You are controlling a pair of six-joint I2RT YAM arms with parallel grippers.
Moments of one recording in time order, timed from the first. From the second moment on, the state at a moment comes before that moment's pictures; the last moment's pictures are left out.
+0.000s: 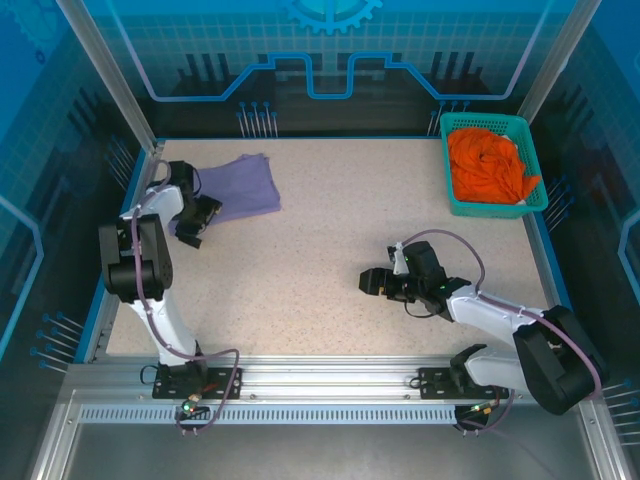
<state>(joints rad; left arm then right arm) 0.20 1.92 1.32 -0.69 0.10 -1.05 0.48 1.22 0.41 0.01 -0.40 0.69</state>
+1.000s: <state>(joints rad) 0.26 2.38 2.02 -1.05 0.16 -0.94 0.48 1.23 0.41 0.01 -0.40 0.69</state>
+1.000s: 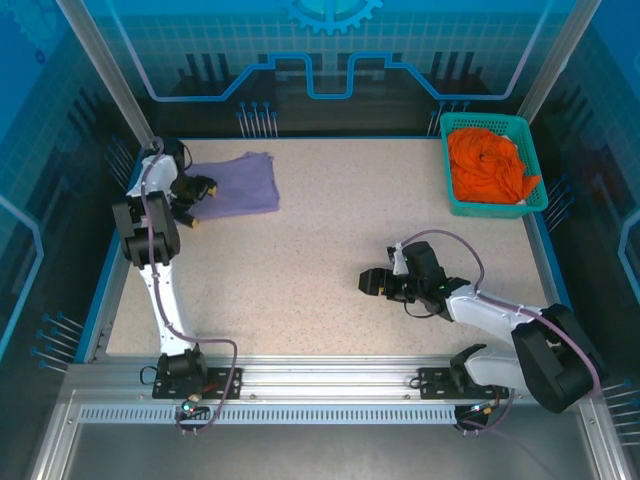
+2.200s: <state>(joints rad) 0.23 1.49 1.44 -0.69 0.19 -0.90 0.48 0.87 0.67 -0.39 -0.05 0.59</state>
